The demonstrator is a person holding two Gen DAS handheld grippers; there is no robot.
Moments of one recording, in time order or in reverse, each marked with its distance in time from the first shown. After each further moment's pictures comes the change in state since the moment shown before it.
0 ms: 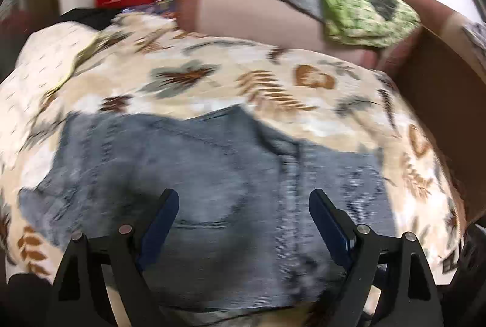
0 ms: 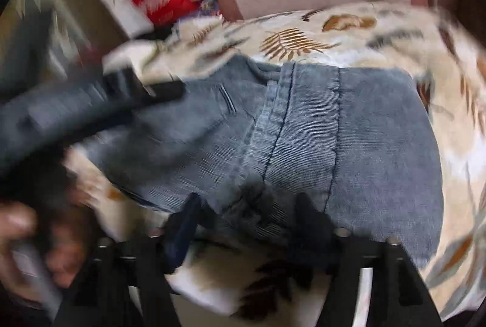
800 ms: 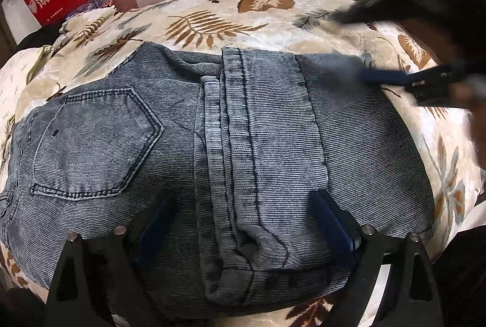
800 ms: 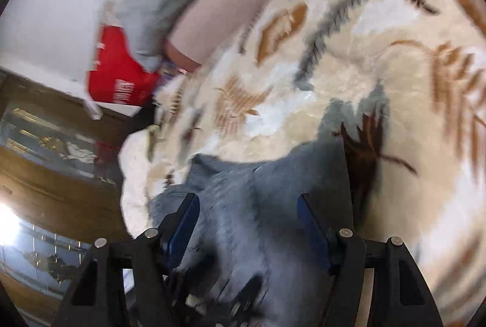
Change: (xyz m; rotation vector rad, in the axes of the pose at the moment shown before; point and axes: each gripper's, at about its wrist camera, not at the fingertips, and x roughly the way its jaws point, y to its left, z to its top) left arm 0.068 -0.066 -0.053 0.239 0.175 0.049; right arm 0.045 -0.134 0.133 0.404 0.142 0.174
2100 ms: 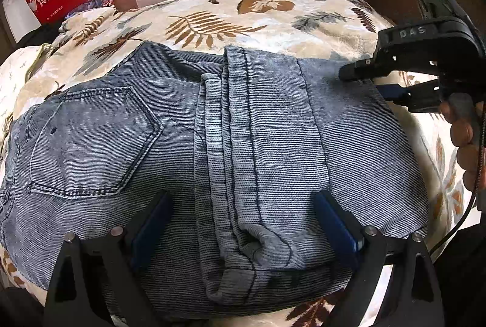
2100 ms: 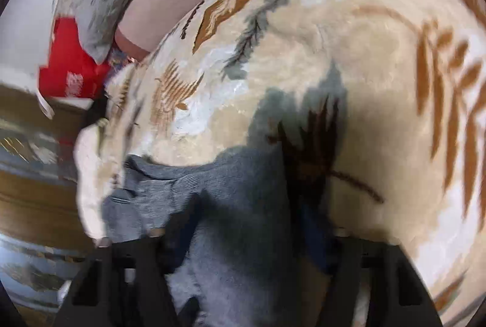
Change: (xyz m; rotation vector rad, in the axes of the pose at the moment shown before) left arm 0.000 0.002 0.000 -0.006 -0.011 -0.014; right arm 0.002 -0.027 0.004 -0.027 -0.002 -0.227
